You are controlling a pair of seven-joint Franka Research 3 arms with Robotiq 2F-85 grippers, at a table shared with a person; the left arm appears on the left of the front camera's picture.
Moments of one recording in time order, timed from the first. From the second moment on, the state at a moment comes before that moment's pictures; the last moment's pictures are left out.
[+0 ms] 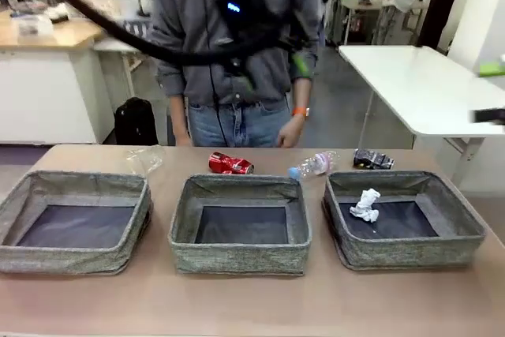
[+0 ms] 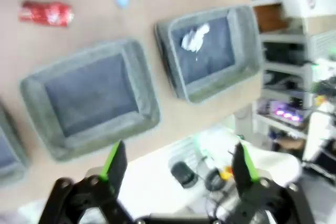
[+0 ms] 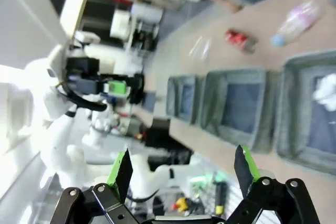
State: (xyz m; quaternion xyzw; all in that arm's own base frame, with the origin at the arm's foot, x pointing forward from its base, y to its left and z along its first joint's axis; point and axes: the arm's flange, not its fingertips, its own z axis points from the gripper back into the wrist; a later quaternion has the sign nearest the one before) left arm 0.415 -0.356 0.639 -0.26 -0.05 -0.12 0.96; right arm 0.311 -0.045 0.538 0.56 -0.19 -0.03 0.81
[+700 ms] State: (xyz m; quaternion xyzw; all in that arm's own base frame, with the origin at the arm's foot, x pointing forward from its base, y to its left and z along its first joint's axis) left arm 0.298 -0.125 0.537 -0.65 -0.07 -0.09 0.75; right arm 0.351 0.043 0.531 0.66 -0.11 -0.13 0.73
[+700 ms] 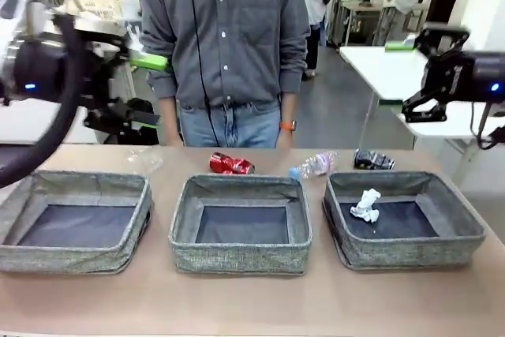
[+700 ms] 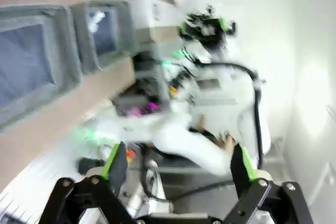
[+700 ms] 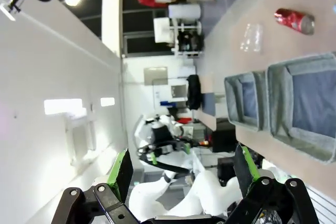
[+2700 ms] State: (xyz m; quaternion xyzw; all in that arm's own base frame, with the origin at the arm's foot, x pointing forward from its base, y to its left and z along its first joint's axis) left arm 0.304 -0.115 0.515 -0.67 -0.04 -0.12 0.73; right arm 0.344 0.043 0.534 0.66 -0.09 -0.12 0.73
